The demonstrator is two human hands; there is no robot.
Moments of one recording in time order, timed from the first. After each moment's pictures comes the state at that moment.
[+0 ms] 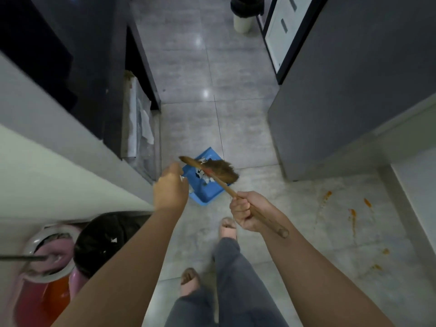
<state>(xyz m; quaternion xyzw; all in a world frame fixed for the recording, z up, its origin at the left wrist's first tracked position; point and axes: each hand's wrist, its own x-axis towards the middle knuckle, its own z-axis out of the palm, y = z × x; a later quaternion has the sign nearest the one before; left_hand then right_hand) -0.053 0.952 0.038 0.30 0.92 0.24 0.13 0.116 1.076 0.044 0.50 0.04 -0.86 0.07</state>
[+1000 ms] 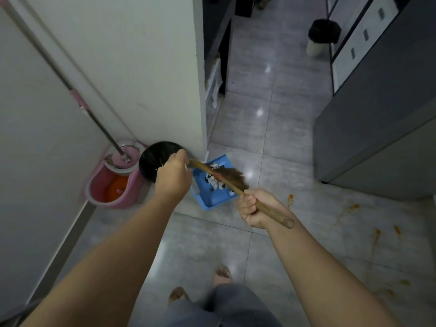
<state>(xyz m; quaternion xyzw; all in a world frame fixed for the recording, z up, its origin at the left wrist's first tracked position) 0.178 0.647 0.114 0.18 0.95 0.26 0.05 0.312 0.822 0.101 0.48 0.13 -0.85 0.16</state>
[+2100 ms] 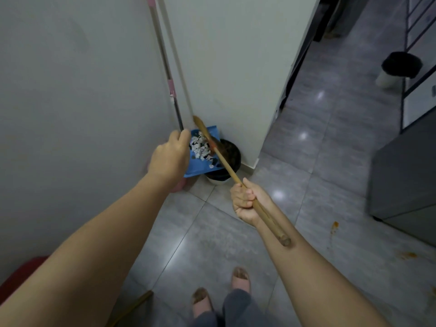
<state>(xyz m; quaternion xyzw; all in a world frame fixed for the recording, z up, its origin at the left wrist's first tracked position) 0.168 0.422 0.165 0.19 0.97 0.10 -0.14 0.273 0.606 0.129 0.33 0.08 -0.92 0.20</state>
